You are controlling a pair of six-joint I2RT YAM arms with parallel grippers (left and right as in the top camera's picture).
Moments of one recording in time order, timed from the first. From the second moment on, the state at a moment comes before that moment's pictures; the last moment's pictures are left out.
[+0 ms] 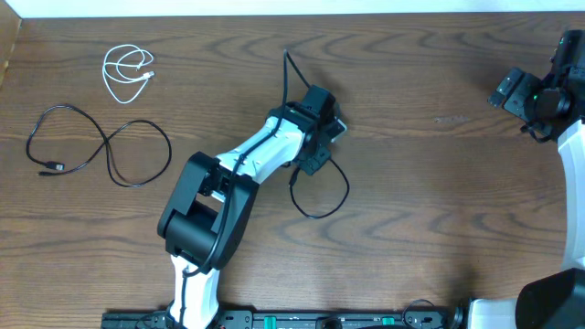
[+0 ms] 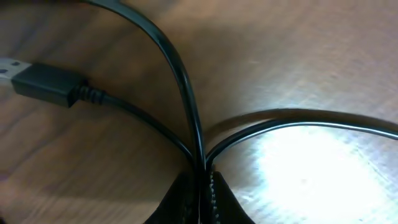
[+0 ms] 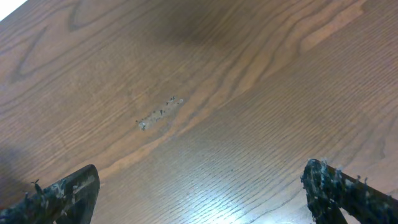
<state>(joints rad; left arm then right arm) -0.53 2.05 1.39 -0.67 0.04 0.25 -0.22 1.56 1.48 -0.93 0.08 0.38</state>
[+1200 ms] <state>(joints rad) 0.40 1.48 1.40 -0.31 -0.09 -0.25 -0.22 1.56 1.48 -0.93 0.08 0.38</state>
